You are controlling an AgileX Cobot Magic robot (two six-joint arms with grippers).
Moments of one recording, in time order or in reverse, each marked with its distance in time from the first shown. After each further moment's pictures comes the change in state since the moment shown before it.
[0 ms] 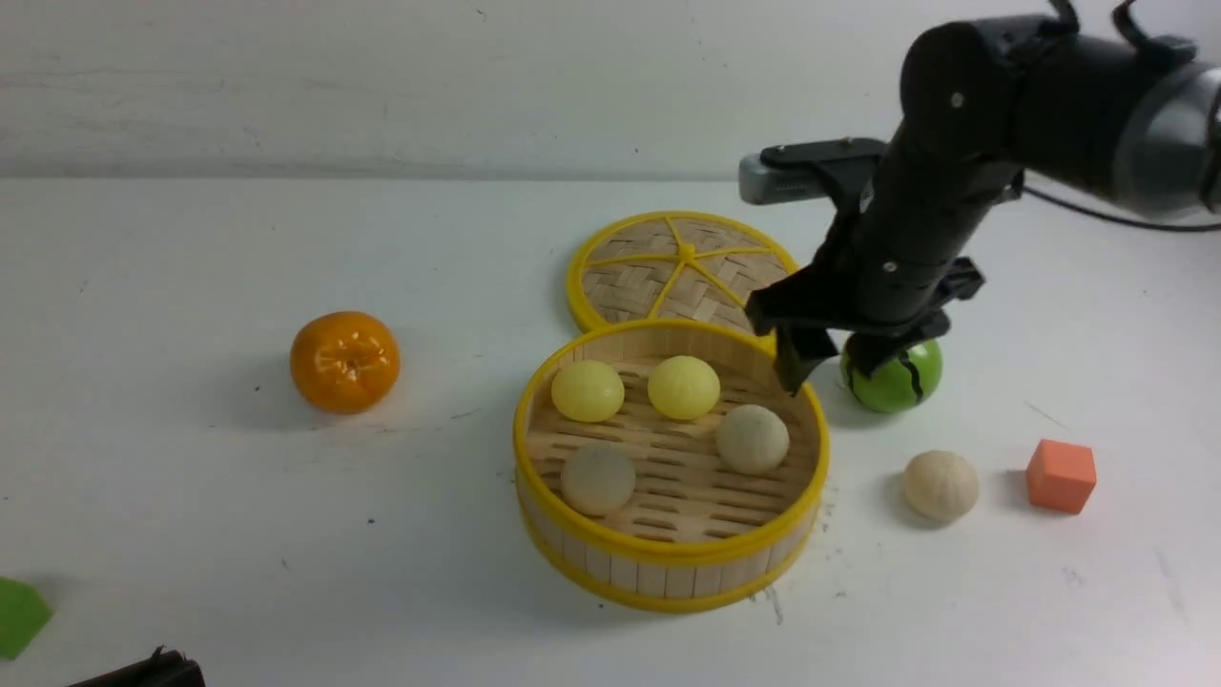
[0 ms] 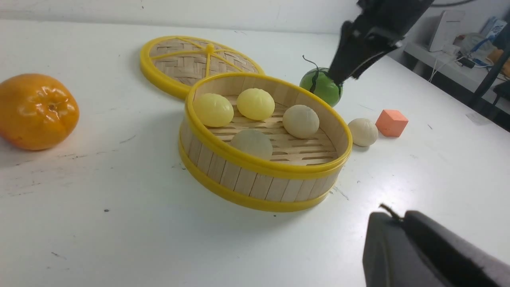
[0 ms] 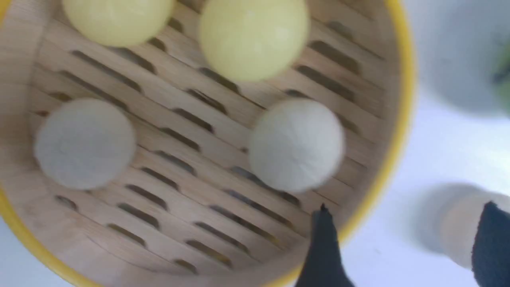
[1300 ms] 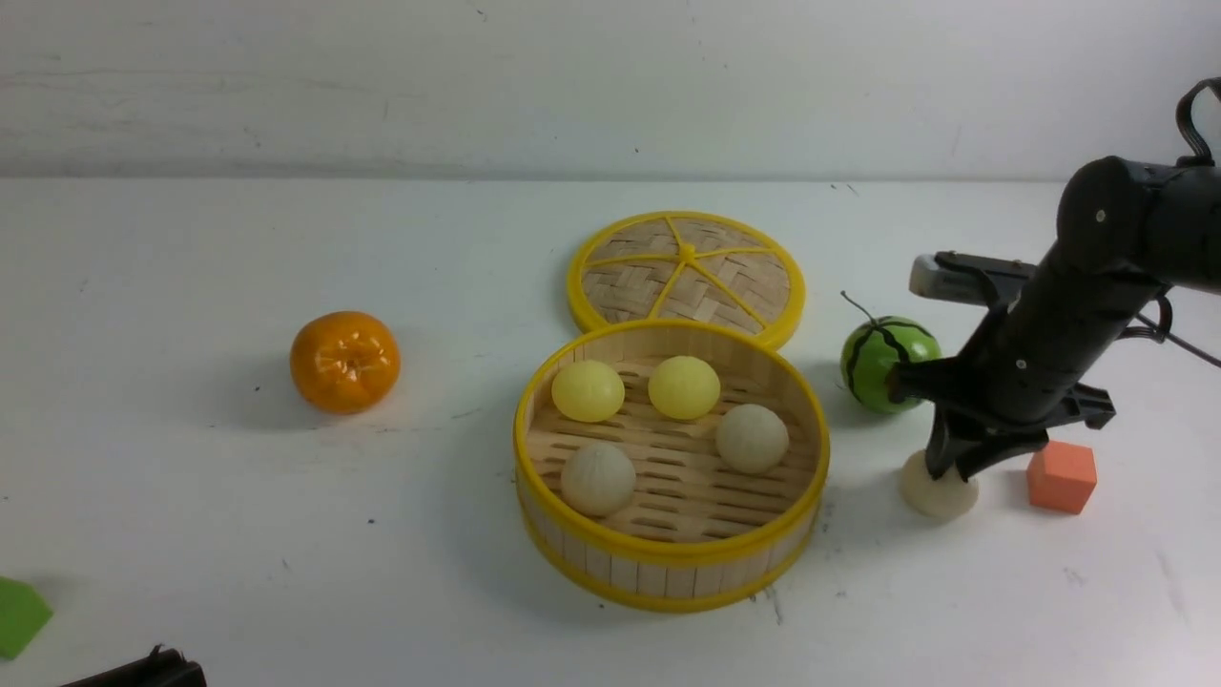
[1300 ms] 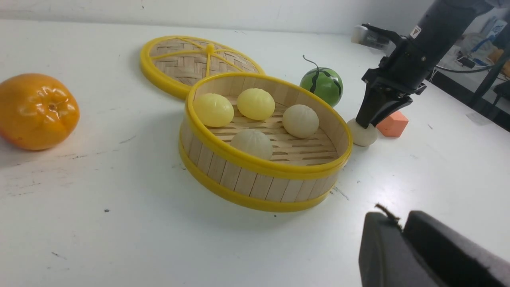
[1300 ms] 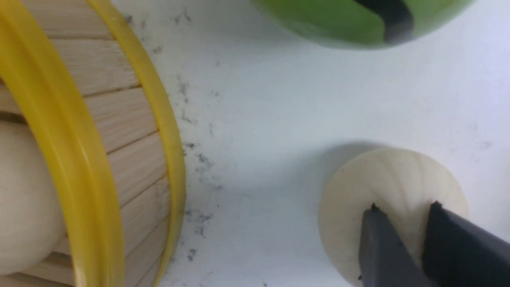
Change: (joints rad) right arm -0.262 0.084 0.265 0.181 -0.227 -0.043; left arm 0.000 0.000 0.000 0.000 0.000 0.000
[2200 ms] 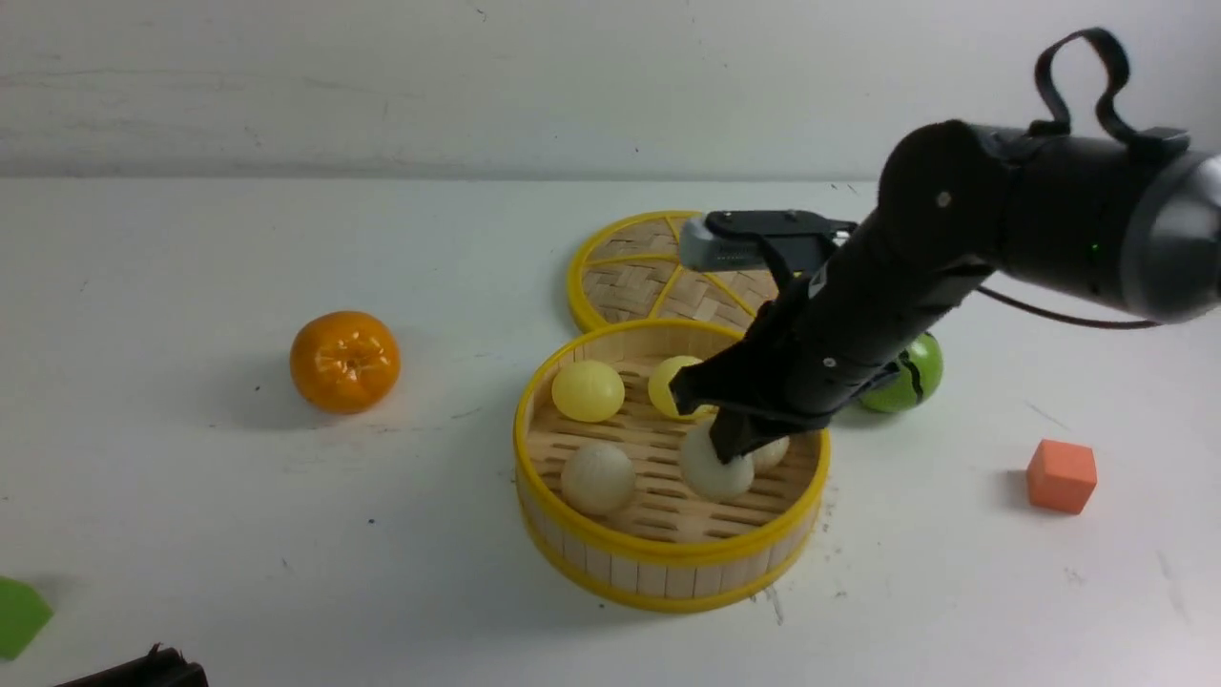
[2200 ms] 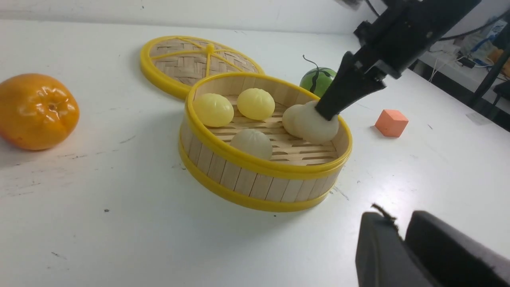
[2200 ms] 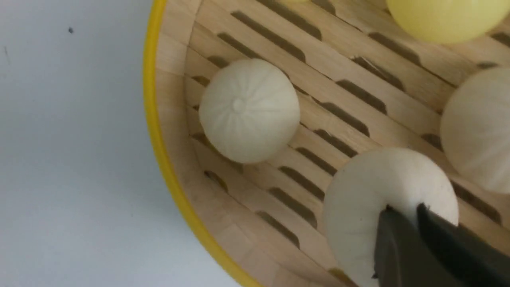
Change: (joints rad) right arm 0.358 -0.110 -0.003 0.121 -0.110 -0.090; left arm 0.000 0.000 0.000 0.000 0.000 0.000
